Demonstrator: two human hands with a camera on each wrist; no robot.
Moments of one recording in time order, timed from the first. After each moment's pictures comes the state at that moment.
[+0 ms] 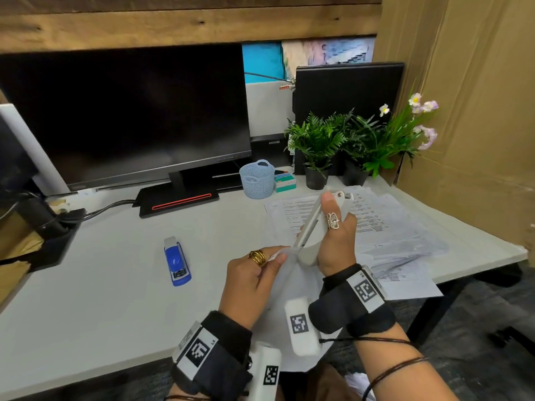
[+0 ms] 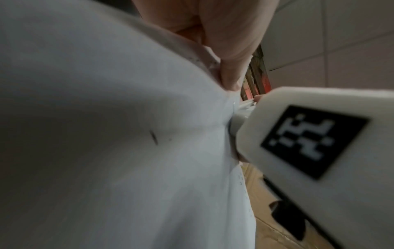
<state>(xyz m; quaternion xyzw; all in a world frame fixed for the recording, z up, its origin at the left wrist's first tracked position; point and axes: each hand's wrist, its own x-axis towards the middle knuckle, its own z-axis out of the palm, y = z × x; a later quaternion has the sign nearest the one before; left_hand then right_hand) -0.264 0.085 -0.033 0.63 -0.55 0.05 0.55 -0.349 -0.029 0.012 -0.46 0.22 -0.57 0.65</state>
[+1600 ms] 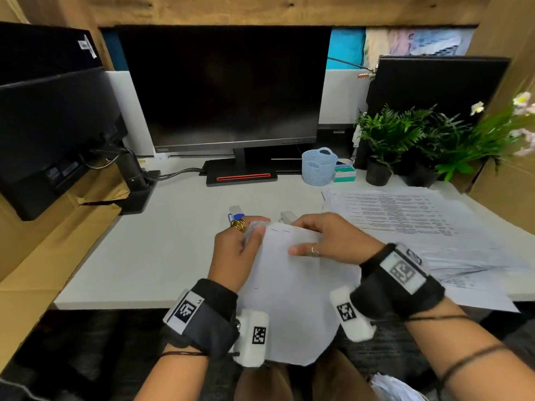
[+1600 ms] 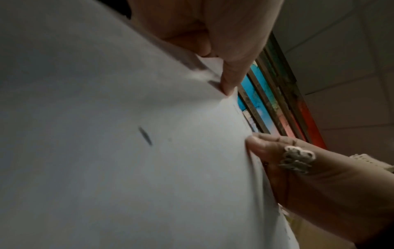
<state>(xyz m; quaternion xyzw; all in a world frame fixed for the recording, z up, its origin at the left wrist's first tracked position) -0.190 0.175 -0.027 0.72 -0.41 0.00 0.56 -0.308 0.015 0.017 -0.91 0.11 -0.08 0.40</state>
